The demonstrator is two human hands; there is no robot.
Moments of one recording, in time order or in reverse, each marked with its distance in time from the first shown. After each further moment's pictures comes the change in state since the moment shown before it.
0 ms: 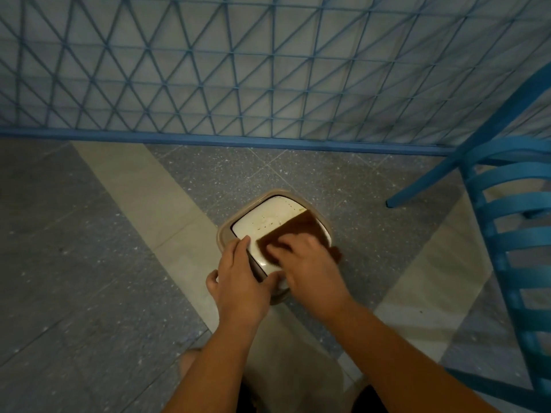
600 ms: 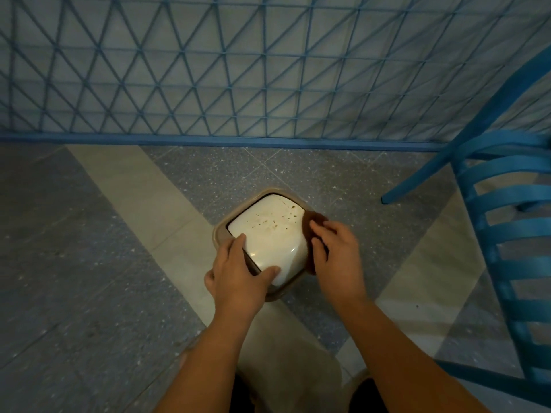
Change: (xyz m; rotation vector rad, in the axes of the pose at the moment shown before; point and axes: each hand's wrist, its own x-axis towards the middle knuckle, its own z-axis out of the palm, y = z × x) left_hand 0.004 0.008 -0.004 -0.004 -0.067 -0.051; right_hand -0.015 0.033 0.000 0.306 0.223 0.544
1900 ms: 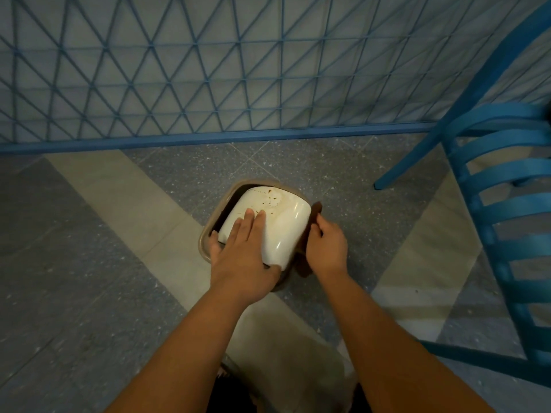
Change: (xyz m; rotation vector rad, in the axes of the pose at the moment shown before) left_hand 0.028 0.022 0.004 0.437 -0.205 0.430; right_hand 0.029 0.013 0.026 0.240 0.017 0.476
